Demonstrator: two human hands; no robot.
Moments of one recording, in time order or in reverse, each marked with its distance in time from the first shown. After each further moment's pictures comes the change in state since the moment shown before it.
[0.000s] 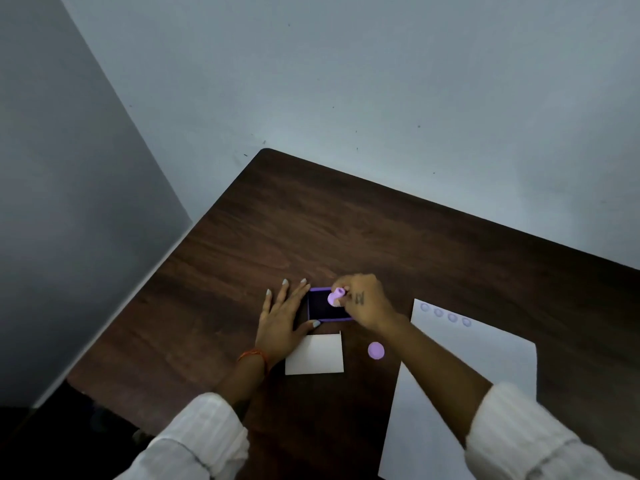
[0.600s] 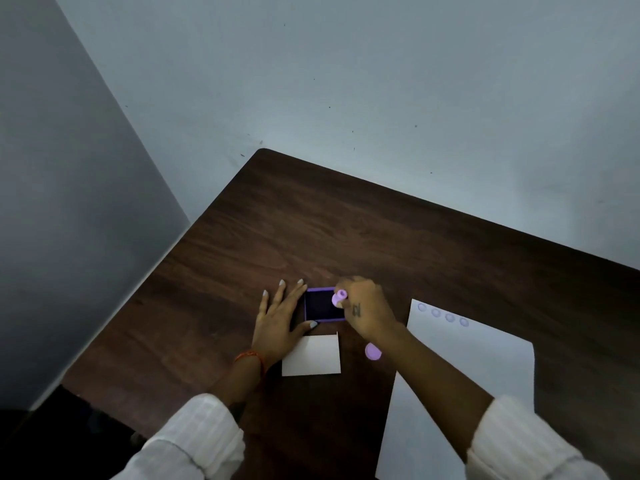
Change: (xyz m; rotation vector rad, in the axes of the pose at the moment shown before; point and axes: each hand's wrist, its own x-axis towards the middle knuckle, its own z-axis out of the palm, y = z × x) left_hand 0.000 -0.003 0.002 -0.002 0.007 0.003; right_hand -0.007 0.007 0.005 -0.146 0.030 -0.003
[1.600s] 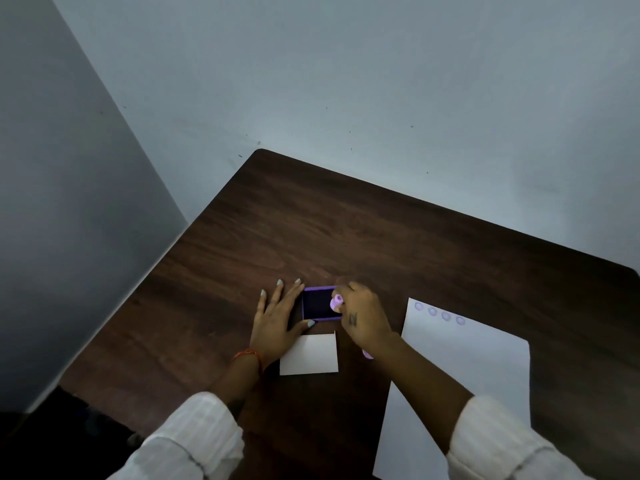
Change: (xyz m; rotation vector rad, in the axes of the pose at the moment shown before) left_hand 0.000 0.001 -0.001 0.010 -0.029 -0.019; right_hand -0.009 0.007 0.012 -0.011 0.028 0.016
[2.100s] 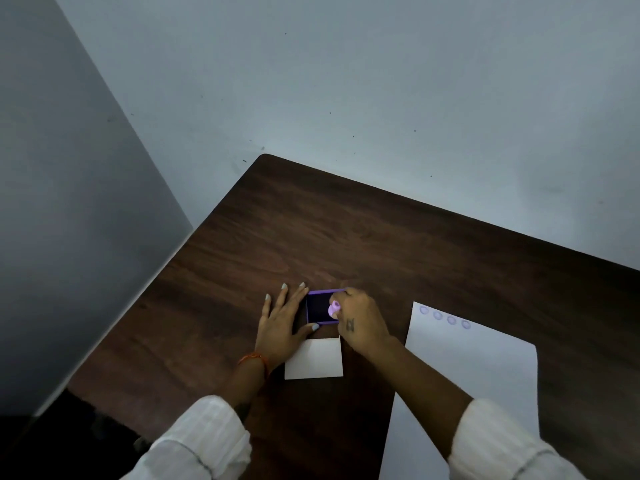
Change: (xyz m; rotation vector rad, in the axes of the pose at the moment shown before) left_hand 0.000 0.002 0.000 -0.005 0.015 -0.006; right_hand 0.005 -0.011 0.006 -0.086 -0.047 -0.061
